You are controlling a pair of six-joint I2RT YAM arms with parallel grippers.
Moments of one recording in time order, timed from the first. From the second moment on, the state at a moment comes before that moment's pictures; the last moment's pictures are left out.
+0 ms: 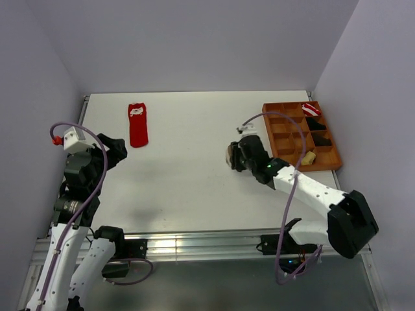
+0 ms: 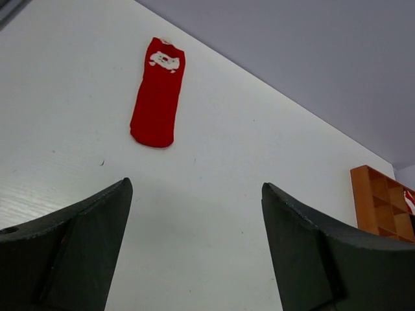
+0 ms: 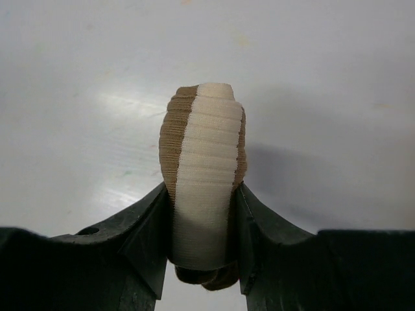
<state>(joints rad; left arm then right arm) -0.17 0.60 0.81 -0.43 -0.25 -0.60 0.65 1.28 0.73 -0.13 0.18 0.33</state>
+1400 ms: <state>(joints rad) -0.24 0.47 0.73 -0.50 -0.42 -0.52 -0.04 1.47 0.82 -0.34 0.31 0.47</state>
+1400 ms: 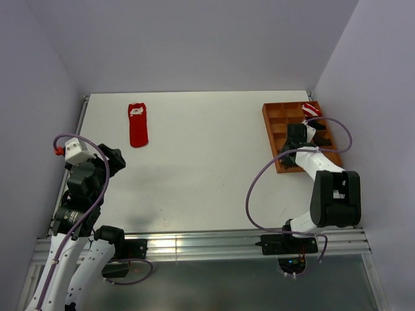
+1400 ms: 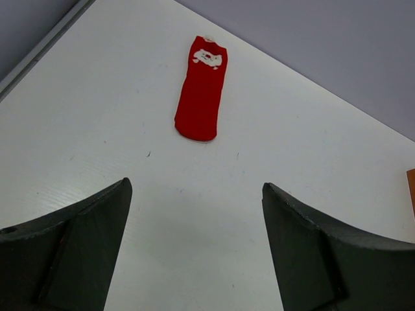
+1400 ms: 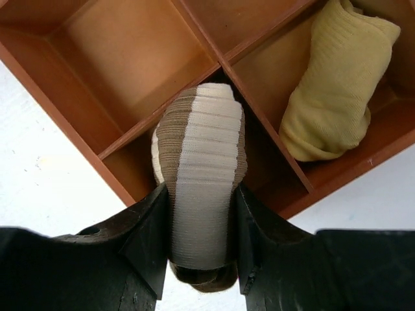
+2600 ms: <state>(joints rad) -0.24 0.47 0.72 -0.50 -0.42 -0.51 -0.16 1.58 0.94 -0.46 0.13 0.51</state>
